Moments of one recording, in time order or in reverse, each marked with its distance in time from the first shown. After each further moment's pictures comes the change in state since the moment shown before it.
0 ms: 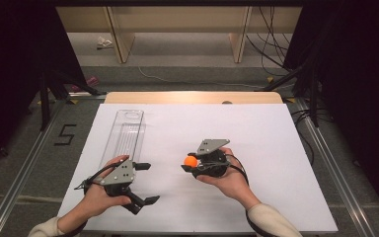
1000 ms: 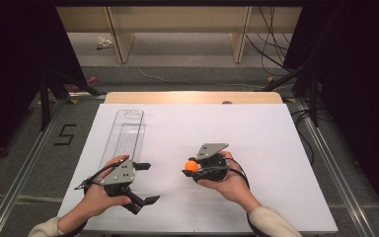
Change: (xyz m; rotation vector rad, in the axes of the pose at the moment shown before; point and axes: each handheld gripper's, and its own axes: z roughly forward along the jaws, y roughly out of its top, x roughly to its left) left arm 0.000 0.000 0.000 0.001 0.001 -0.001; right arm 0.005 -0.010 0.003 0.040 0.013 -0.008
